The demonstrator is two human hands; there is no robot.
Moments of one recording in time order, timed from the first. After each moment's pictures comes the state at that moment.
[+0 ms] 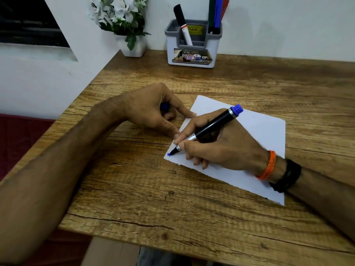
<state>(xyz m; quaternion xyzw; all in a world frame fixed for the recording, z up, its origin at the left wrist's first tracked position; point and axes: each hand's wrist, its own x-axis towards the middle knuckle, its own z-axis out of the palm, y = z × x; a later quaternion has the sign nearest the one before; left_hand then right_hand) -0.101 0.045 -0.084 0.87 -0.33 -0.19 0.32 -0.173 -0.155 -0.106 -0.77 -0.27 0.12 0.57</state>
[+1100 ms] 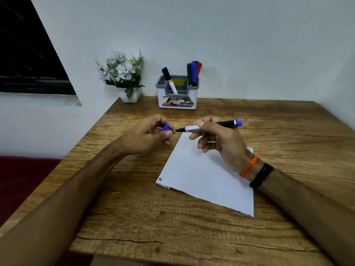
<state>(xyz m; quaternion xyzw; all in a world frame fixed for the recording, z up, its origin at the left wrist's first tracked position) -0.112 0.039 -0.087 0.83 -0.25 -0.05 0.50 -0.147 -0.185 -0.085 -0.67 -0.11 0.03 0.74</state>
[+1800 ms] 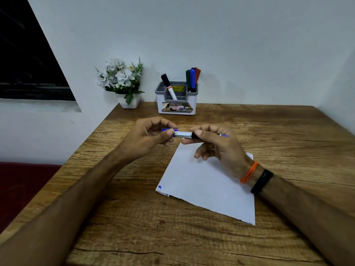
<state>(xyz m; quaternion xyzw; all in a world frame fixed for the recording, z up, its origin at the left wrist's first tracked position) -0.114 0.027 -0.085 0.76 -0.25 0.01 0.60 -0.139 -0.189 -0.094 -0.67 -0.14 0.05 0.73</state>
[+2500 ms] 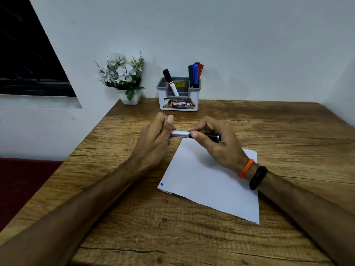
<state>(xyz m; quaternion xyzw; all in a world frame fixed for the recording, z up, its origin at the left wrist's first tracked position) -0.127 0.002 -0.101 0.80 -0.19 0.15 0.55 -0.121 -0.184 -0.109 -0.77 -0.30 -0.16 0.55</state>
